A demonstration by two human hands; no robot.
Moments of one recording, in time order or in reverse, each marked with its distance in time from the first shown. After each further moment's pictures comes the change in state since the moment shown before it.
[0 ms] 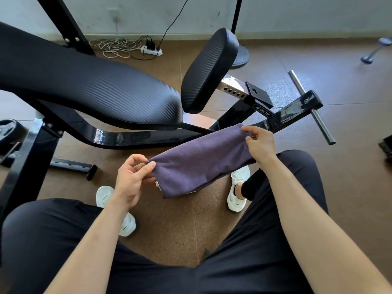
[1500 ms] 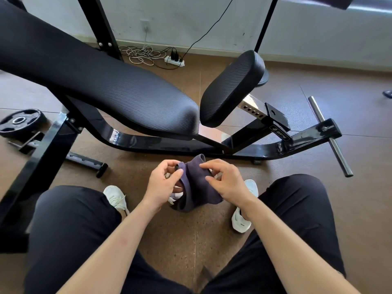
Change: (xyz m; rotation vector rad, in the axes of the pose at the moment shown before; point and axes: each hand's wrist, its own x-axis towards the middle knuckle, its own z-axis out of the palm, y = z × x) left_hand 0.011 -0.007 0.032 0.291 0.066 0.096; right_hand -0.077 -0.039 0.073 -0.149 -0.509 -0.480
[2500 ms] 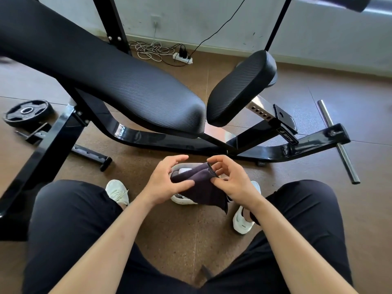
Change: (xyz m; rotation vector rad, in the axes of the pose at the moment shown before) left_hand 0.004 -0.001 -0.022 0.294 -0.229 0.174; right_hand -0.002 -0.004 -0.006 0.256 -0.093 0.029
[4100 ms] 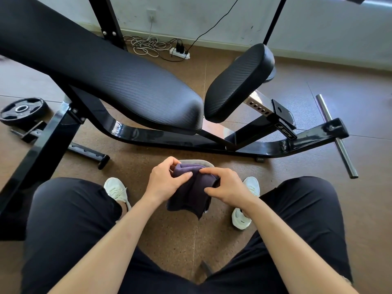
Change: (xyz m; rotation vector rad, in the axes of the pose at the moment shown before) left_hand 0.003 0.002 0.019 0.093 0.194 -0.110; right_hand -0.003 0.008 0.007 -0.346 -0.119 0.162
